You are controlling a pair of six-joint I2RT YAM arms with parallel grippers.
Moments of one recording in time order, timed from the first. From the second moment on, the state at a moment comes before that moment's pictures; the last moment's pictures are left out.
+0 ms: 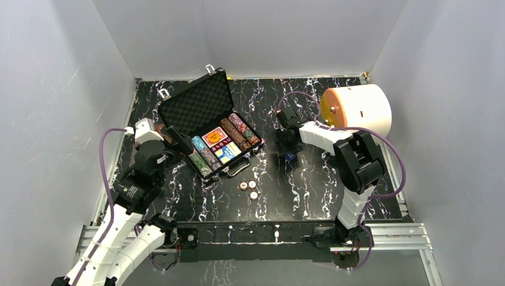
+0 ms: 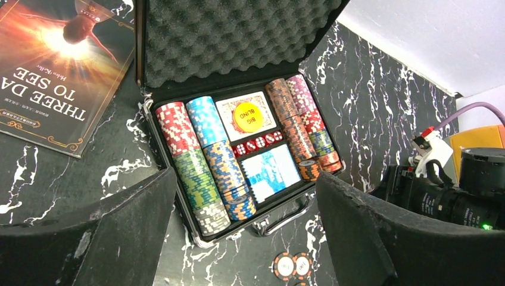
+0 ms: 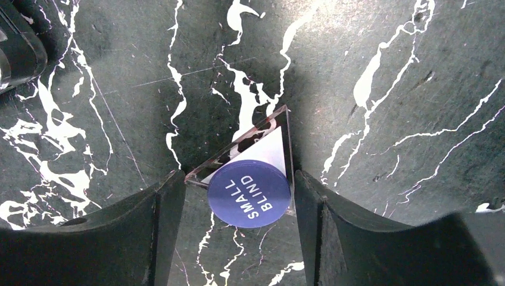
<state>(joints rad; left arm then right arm) -0.44 0.63 0.81 -0.58 -0.43 -0.66 0.54 1.83 1.18 -0.53 0.10 0.22</state>
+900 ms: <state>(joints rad) -0.44 0.63 0.79 -0.58 -0.43 -0.66 0.58 1.53 0.86 -0.12 0.03 0.23</state>
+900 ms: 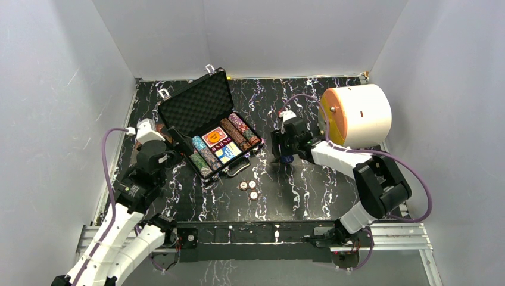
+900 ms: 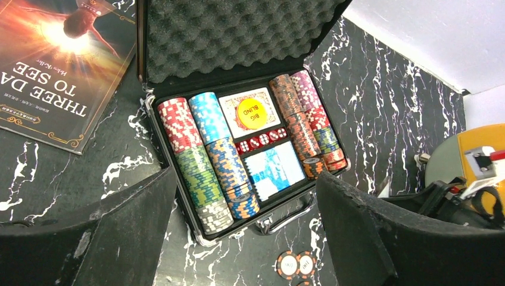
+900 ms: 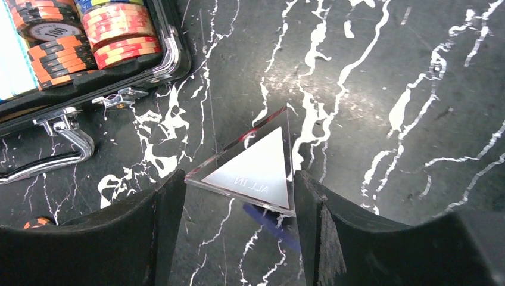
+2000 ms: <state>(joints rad) -0.44 0.52 0.79 -0.66 -0.49 -0.66 1.00 2.02 1.53 -0.39 0.19 0.21</state>
